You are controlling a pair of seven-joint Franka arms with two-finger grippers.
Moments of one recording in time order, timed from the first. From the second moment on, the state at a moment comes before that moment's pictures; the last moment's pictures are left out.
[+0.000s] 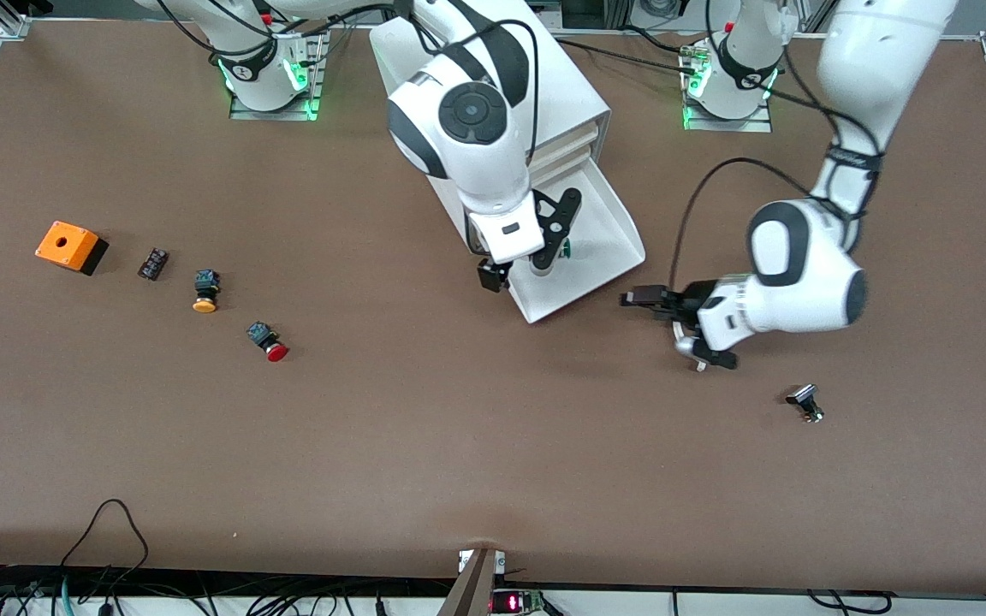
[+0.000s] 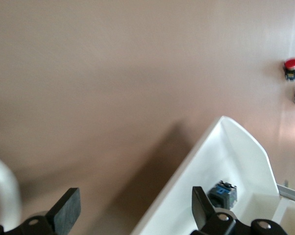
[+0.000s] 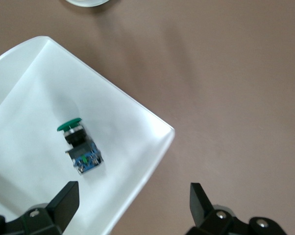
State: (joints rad) left arm -0.06 0.42 -0.09 -1.86 -0.71 2.11 0.42; right arm 0.80 0.70 0.02 -1.20 0.05 2.03 -0.36
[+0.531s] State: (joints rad) left arm 0.15 0.08 -0.09 -1.79 -0.30 1.85 0.40; right arm 0.87 0.79 0.02 -1.19 0.02 2.11 -0.47
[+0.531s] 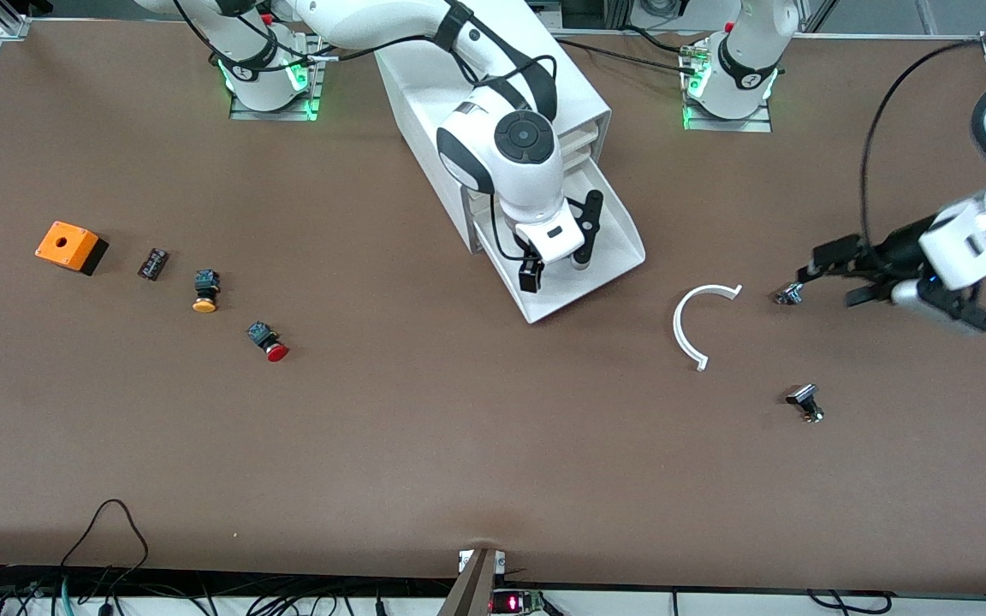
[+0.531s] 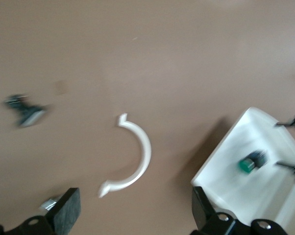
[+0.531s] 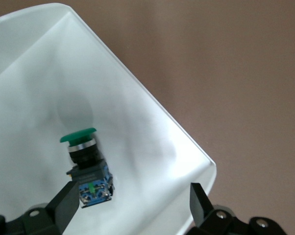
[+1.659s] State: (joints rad) left arm 0.12 -0.03 -0.10 -1.78 0.02 1.72 0.20; right arm 0.90 0.82 0.04 -1.22 -0.02 2.05 -0.52
